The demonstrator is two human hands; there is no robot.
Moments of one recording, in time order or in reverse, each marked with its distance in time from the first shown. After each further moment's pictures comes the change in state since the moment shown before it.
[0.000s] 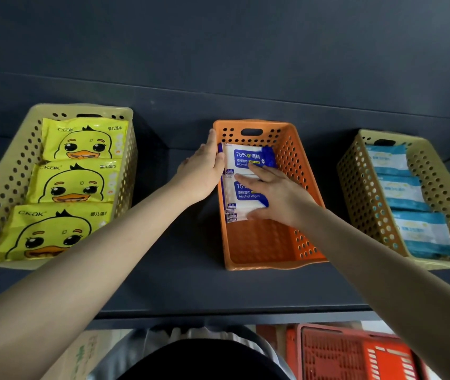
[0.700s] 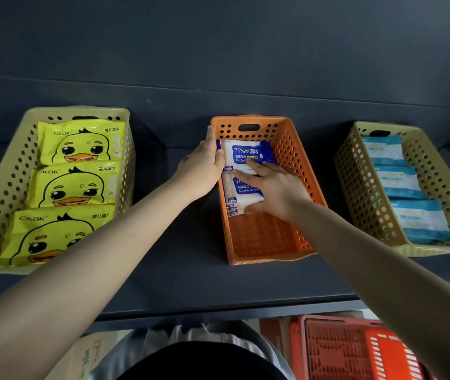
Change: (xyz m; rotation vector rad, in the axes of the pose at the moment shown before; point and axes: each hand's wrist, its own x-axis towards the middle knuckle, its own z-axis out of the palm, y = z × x) left_hand 0.004 -0.001 0.000 0.040 -0.001 0.018; right_hand 0.002 -0.010 0.004 -0.128 0.072 0.046
